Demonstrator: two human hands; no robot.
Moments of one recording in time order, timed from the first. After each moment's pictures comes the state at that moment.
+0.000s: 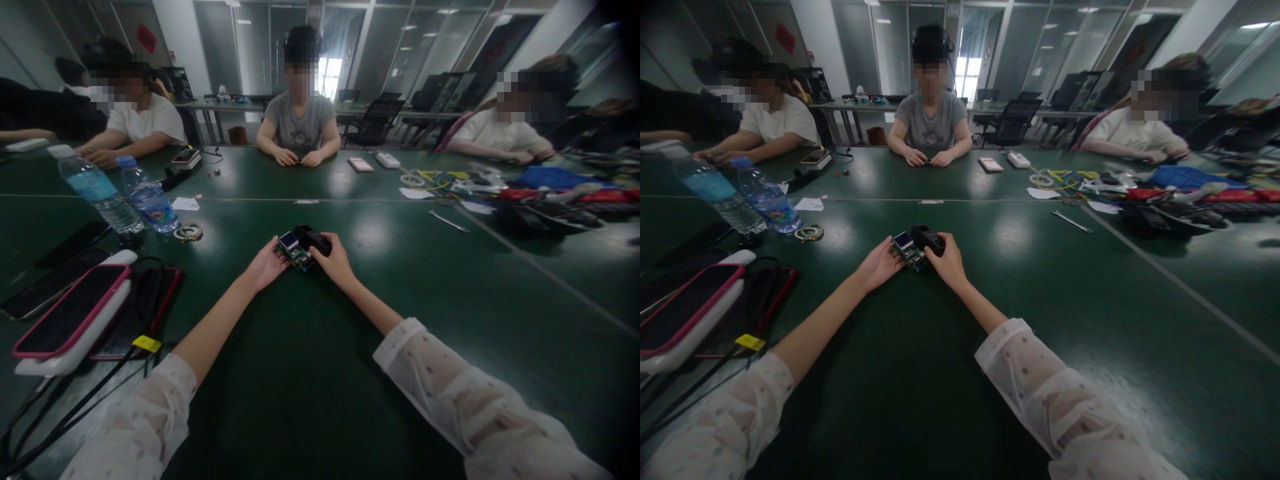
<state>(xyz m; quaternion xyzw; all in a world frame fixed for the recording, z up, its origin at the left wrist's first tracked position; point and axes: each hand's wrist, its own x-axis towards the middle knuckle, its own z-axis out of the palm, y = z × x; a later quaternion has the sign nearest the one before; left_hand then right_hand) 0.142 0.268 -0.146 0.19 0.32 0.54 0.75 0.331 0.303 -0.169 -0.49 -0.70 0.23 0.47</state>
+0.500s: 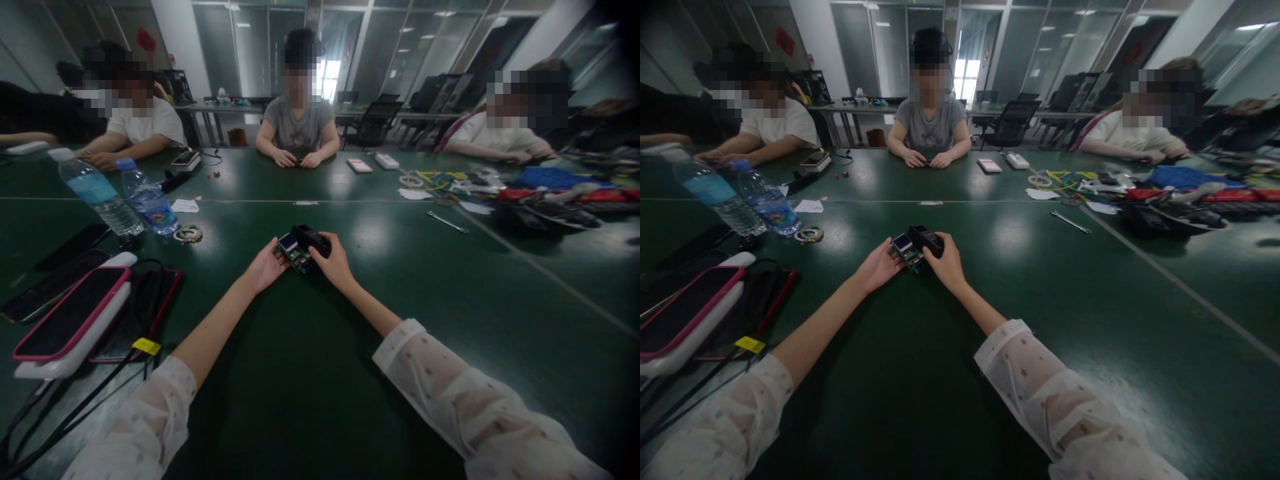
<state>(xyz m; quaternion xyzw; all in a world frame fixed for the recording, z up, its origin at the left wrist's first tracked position) 0.140 0.268 -0.148 0.20 0.32 0.54 0.75 0.329 0.296 -0.162 -0.47 -0.70 0.23 0.48</state>
